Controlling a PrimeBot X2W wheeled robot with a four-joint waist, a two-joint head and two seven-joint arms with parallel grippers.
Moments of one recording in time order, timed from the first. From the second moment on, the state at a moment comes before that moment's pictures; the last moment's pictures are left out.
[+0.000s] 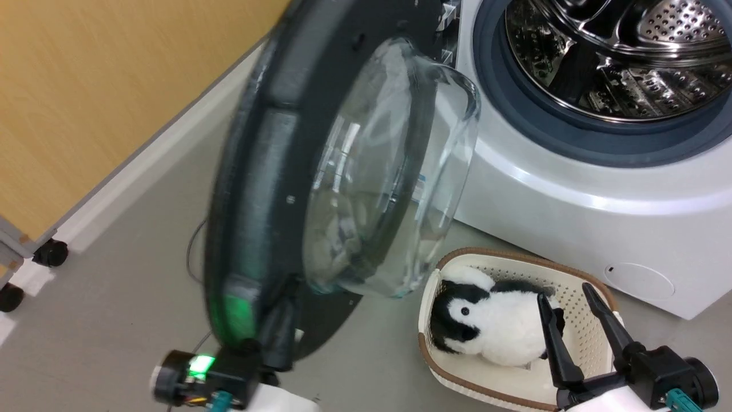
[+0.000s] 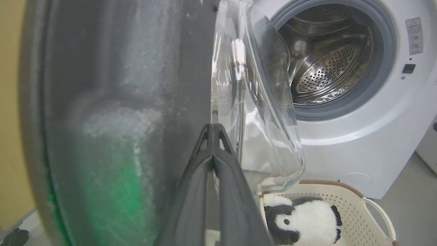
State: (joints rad) left arm 0.00 0.11 -0.32 -0.02 -0.10 0.10 -0.26; right arm 0.05 -0.05 0.04 0.05 0.05 0.13 -0.26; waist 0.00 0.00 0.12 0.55
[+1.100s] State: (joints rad) left arm -0.37 0.11 0.36 0.36 -0.15 -0.01 -0.26; right arm -0.05 -0.07 0.02 0.06 -0.01 0.13 -0.26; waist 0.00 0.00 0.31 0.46
